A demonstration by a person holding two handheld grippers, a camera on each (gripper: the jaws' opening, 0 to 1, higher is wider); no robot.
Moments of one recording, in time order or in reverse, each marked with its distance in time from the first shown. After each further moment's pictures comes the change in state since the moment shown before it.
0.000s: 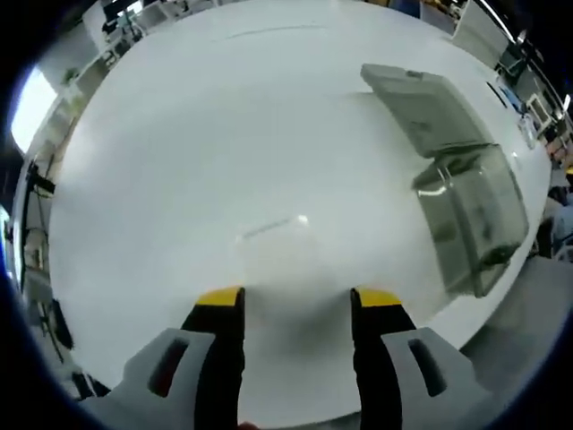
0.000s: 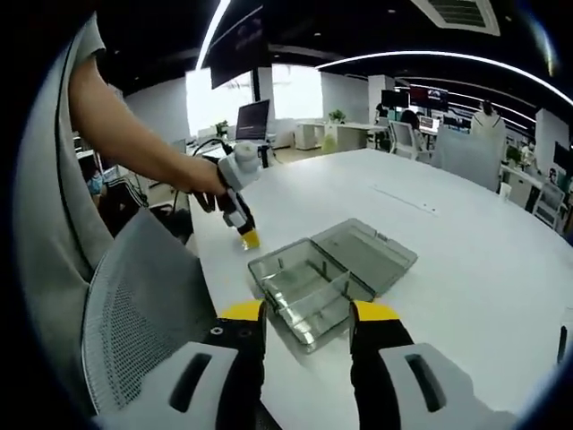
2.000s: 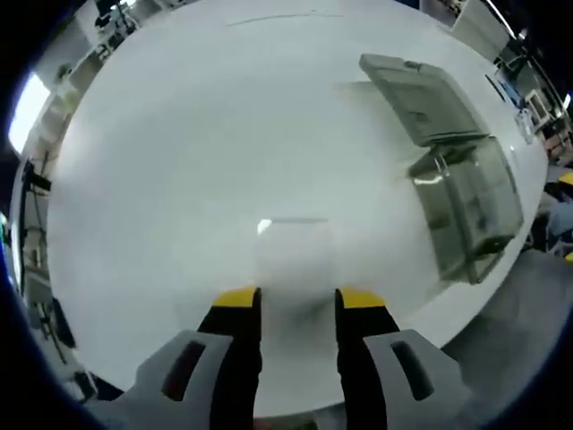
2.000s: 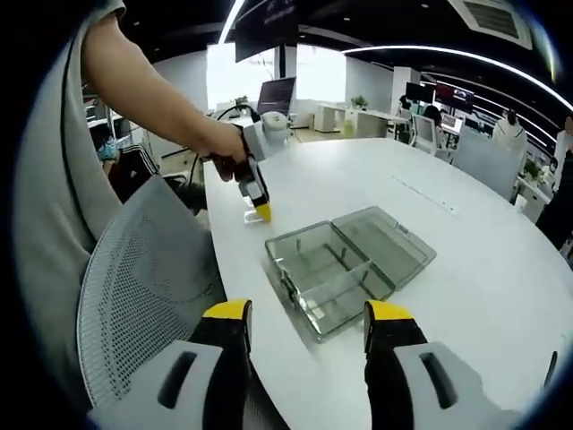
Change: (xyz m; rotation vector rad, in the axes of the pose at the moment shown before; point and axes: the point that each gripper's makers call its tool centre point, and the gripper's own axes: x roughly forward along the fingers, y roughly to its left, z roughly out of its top) left arm -0.006 -0.002 -0.011 0.013 0.049 -0.045; right arm 0.006 0.019 -0.012 -0.097 0.089 0.051
